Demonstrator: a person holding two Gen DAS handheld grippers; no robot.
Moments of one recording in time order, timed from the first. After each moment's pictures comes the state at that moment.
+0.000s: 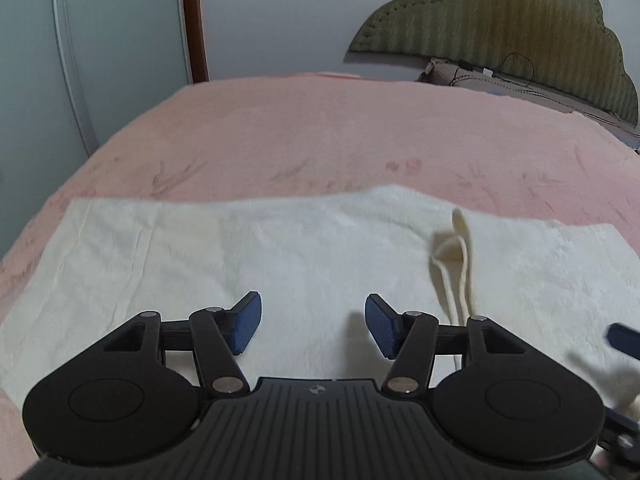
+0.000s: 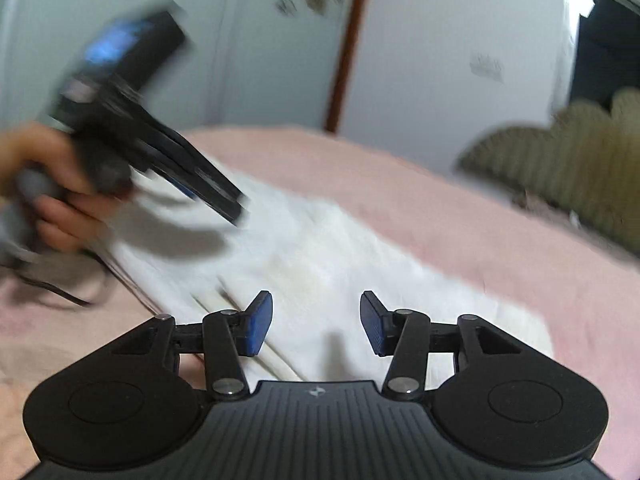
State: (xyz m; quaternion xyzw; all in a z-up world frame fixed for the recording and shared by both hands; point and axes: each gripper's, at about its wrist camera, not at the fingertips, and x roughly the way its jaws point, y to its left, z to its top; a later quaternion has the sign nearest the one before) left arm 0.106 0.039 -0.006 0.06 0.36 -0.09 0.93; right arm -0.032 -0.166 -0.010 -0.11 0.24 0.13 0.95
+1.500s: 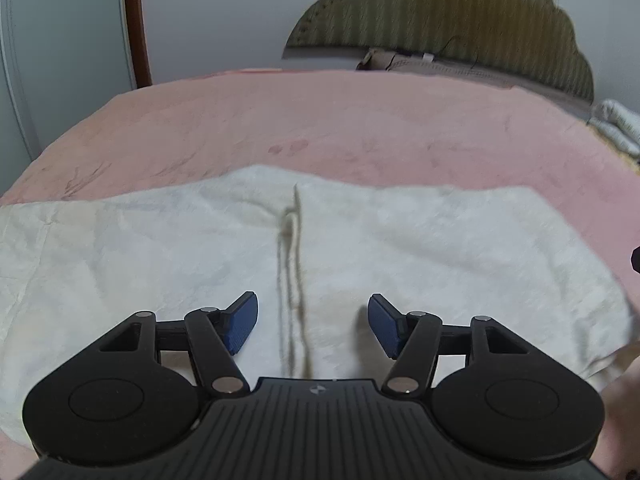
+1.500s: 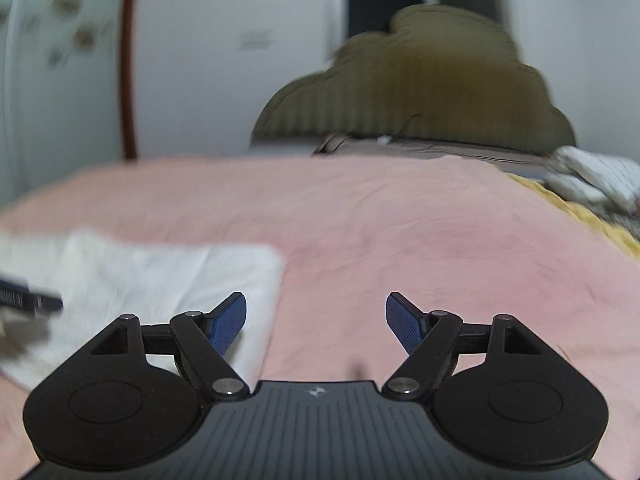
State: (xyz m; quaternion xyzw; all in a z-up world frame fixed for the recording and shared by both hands) left arm 0.066 -0.041 -0.018 0.07 0.35 -0.16 0.92; right arm -0.093 -0.305 -0.006 0.06 0.20 -0.14 0.97
